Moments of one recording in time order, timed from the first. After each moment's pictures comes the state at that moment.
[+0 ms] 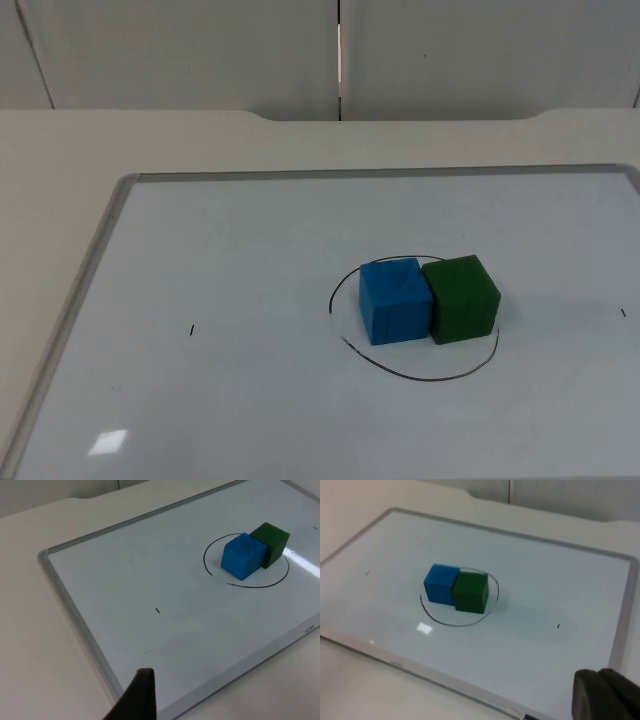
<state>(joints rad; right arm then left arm) 0.45 0.00 -0.53 -0.04 1.08 0.04 -0.50 0.00 -0.50 -0.05 1.09 0.02</state>
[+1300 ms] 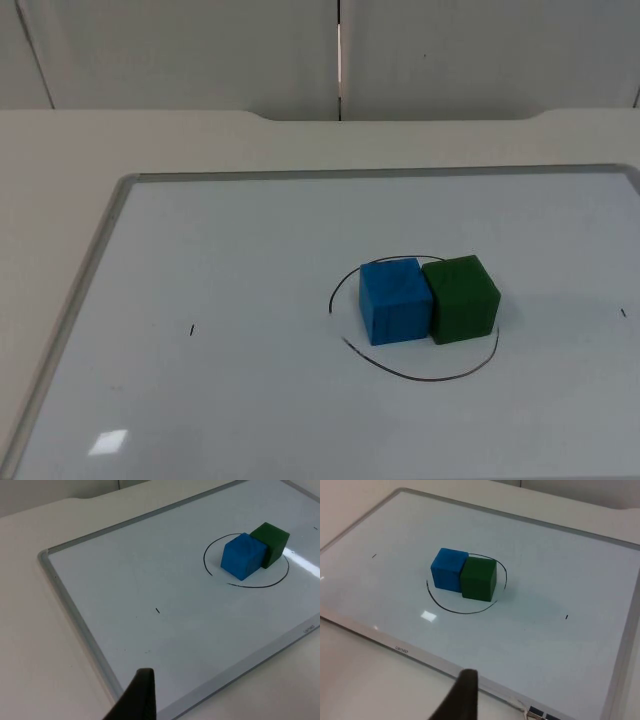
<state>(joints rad) 0.45 0.00 -0.52 -0.02 1.08 0.01 -0.50 0.00 -0.50 -0.05 1.09 0.02</state>
